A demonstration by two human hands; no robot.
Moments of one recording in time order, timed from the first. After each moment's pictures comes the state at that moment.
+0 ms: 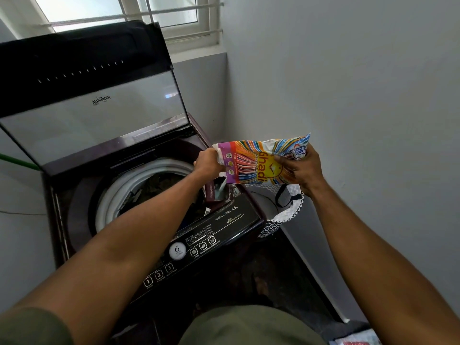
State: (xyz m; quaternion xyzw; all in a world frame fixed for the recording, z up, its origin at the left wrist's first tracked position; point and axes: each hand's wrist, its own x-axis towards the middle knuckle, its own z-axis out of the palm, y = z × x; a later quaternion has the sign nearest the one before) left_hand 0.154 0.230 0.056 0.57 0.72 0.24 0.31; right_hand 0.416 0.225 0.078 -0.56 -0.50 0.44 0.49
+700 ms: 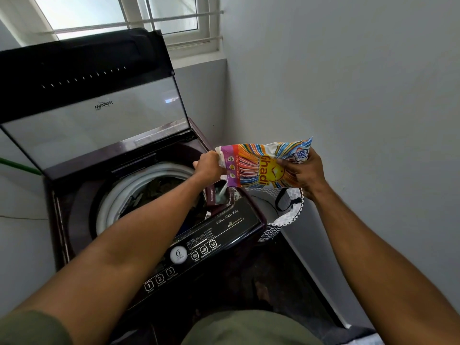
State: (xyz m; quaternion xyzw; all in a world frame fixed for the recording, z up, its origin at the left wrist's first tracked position) left_hand 0.156 0.223 0.071 0.60 0.73 0.21 0.27; right_hand 0.419 0.224 0.081 -0.57 -0.49 0.44 0.49
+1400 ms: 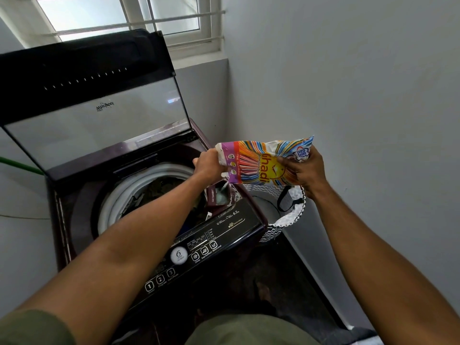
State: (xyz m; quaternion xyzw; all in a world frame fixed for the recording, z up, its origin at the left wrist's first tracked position) left_hand 0.159 0.220 0.088 0.59 0.73 0.23 0.24; right_hand 0.419 0.229 0.083 -0.56 -0.51 0.42 0.49
